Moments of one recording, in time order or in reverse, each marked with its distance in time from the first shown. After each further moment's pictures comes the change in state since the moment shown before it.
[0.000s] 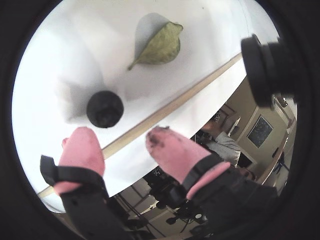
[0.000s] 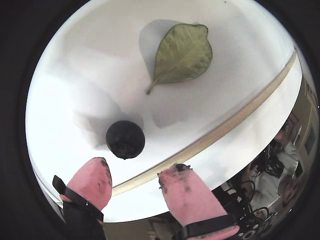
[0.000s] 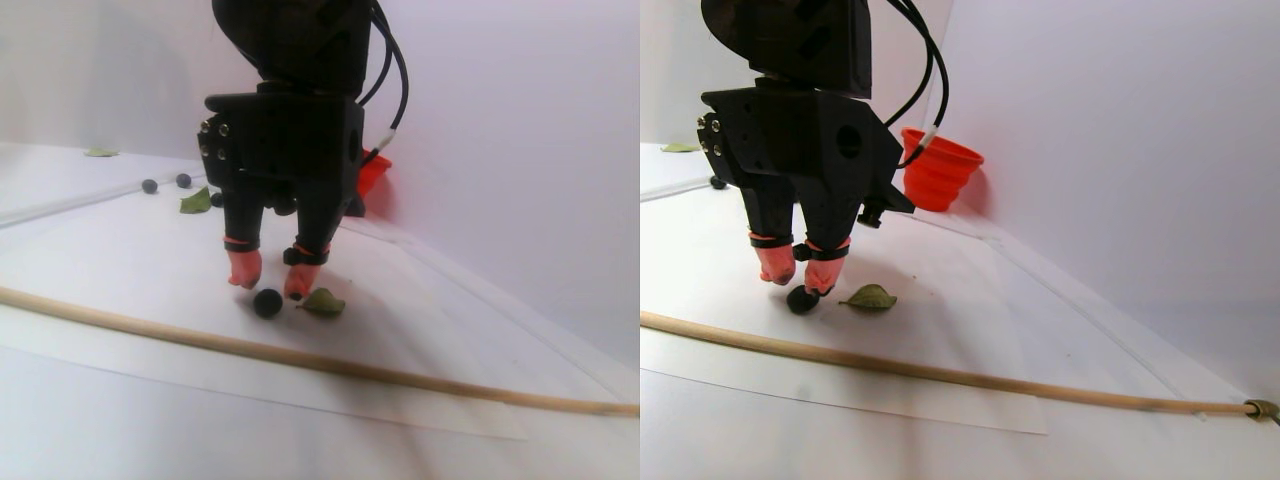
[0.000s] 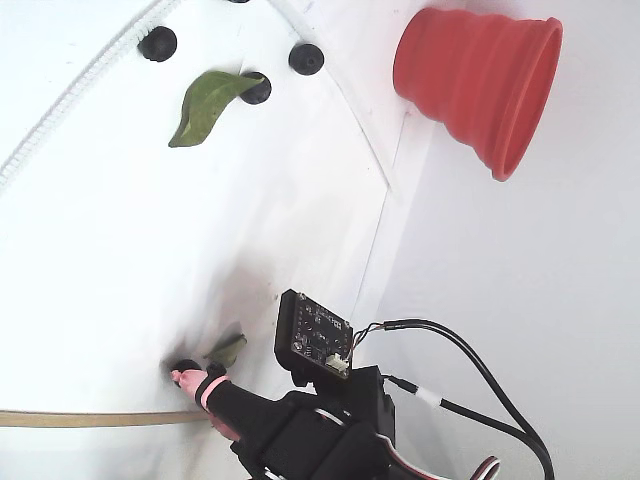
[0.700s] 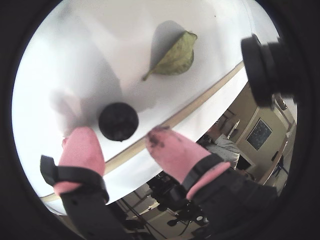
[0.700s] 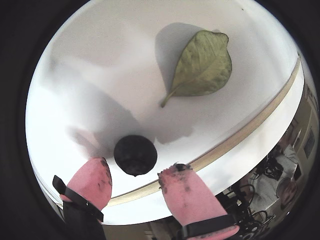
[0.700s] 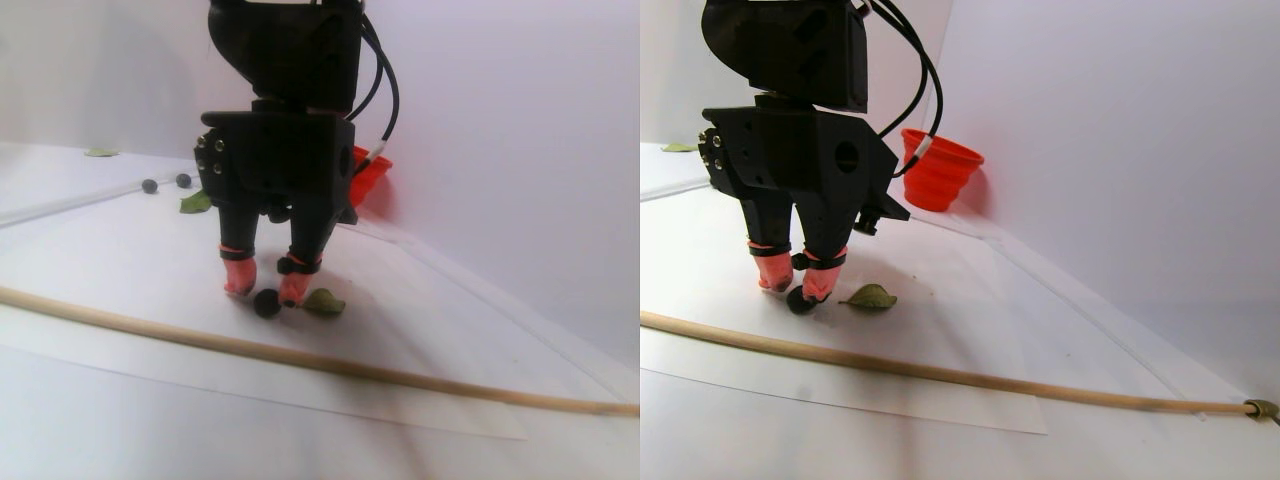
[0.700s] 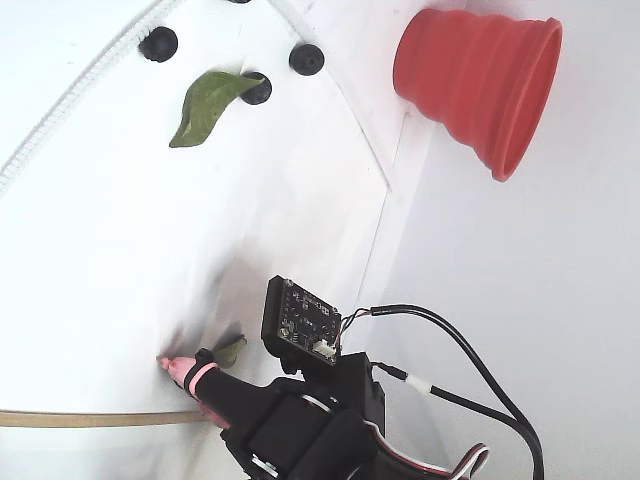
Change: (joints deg) arm -1.2 -4.4 -2.8 -1.8 0.1
